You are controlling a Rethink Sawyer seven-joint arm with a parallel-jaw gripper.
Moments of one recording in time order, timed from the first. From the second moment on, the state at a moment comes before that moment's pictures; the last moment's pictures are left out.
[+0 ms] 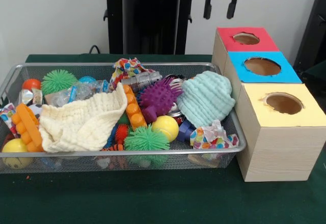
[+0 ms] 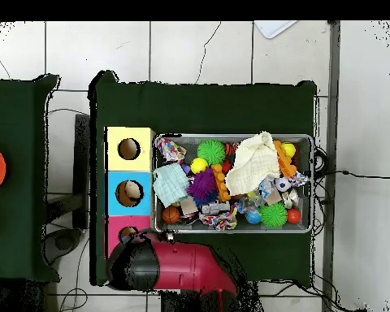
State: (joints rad) arm -0.07 -0.97 -0.01 2.12 -0.01 0.48 1.57
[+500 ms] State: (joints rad) arm -0.20 -0.89 0.03 2.06 -0.05 0.46 1.57
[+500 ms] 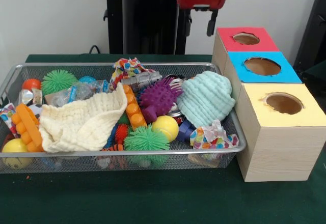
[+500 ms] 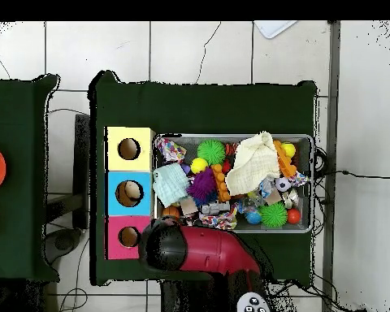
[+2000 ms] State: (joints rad) arm -0.39 -0.77 0.24 1.75 -0.19 0.54 1.57
